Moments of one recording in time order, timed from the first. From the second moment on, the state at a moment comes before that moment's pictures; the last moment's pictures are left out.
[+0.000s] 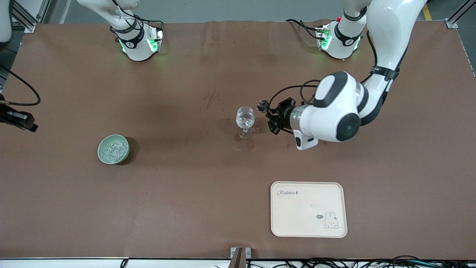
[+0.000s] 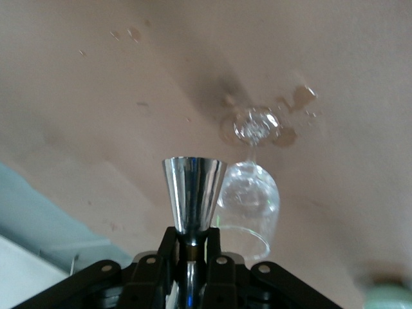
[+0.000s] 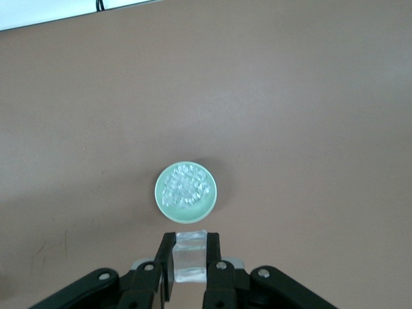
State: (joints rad) left arm -0.15 0.50 -0.45 -1.53 -0.36 1.76 -1.54; right arm -0.08 0.15 0.02 -1.39 -0.06 1.56 0.15
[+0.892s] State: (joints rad) left arm -0.30 0.48 -0.45 -1.50 -0.07 1.87 -1.92; right arm -0.11 0.15 0.02 -1.32 0.00 1.47 0.08
